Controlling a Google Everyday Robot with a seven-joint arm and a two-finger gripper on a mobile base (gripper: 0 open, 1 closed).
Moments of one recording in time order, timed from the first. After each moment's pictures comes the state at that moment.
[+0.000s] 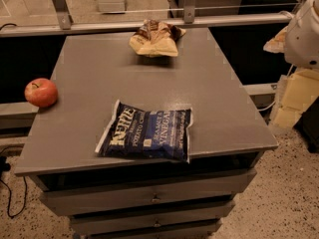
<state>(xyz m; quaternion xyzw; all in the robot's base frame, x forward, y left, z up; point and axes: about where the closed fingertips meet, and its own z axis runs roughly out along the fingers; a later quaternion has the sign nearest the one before) 0.438 -0.217 0.976 -0.60 0.78 -0.03 0.16</state>
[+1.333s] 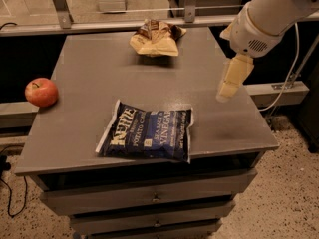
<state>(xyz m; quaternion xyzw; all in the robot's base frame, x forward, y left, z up) 0.562 -0.173 0.938 -0.62 0.75 -0.02 0.23</state>
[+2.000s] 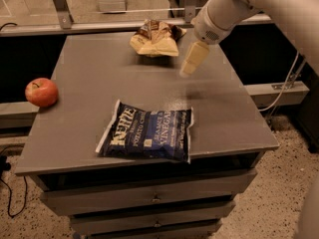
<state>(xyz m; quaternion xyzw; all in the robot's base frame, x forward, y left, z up) 0.697 -0.114 0.914 -0.60 0.73 0.00 0.32</state>
